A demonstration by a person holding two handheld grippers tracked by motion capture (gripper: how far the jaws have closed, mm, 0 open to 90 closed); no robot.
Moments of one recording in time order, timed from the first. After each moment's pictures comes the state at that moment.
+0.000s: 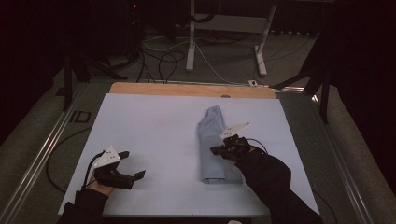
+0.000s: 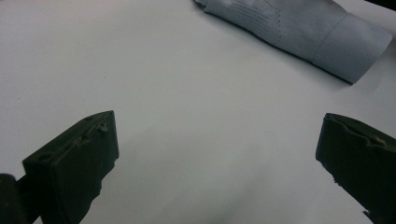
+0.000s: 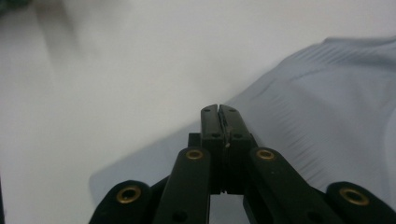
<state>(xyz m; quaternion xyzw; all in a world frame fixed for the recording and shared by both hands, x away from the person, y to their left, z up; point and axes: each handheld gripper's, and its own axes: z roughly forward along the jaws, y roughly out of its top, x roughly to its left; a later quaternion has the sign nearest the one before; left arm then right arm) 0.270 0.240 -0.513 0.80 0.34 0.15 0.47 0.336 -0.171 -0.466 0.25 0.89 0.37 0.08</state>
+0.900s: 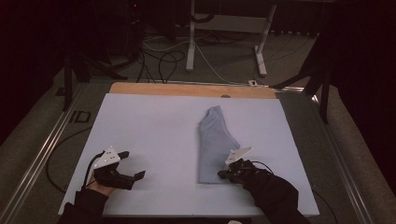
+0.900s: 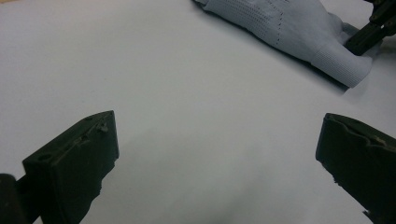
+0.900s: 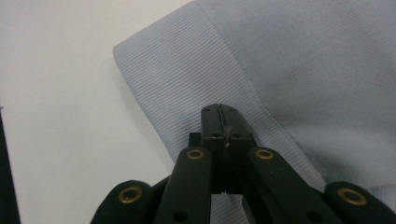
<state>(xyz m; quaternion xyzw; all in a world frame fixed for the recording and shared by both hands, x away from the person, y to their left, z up) 0.269 0.239 -0.512 0.80 0.34 0.15 0.47 0.296 -0.195 -0.518 0.25 0.91 0.33 0.05</state>
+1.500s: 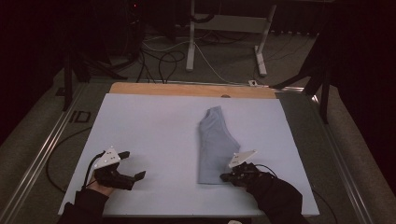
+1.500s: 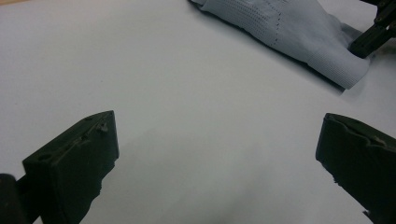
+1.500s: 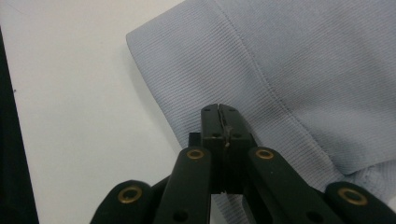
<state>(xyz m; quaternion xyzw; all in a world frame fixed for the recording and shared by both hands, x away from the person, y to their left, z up) 0.268 0.238 -0.511 0.80 0.34 0.15 0.48 0.288 -0.203 -0.520 0.25 0.91 0.33 0.04</state>
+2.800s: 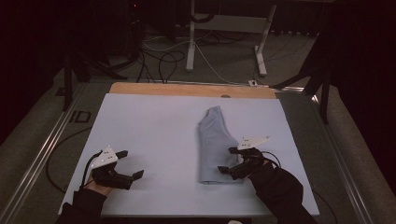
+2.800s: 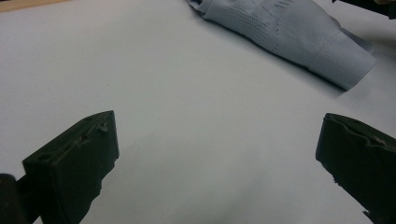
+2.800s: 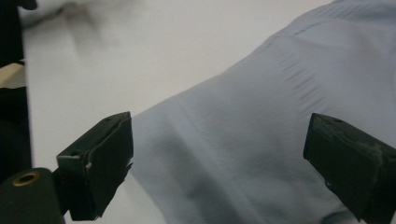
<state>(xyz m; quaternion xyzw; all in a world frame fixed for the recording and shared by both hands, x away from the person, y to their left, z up) 0.268 0.243 -0.508 0.79 0.34 0.15 0.48 0.313 -0.216 -0.487 0.27 0.86 0.44 0.06</state>
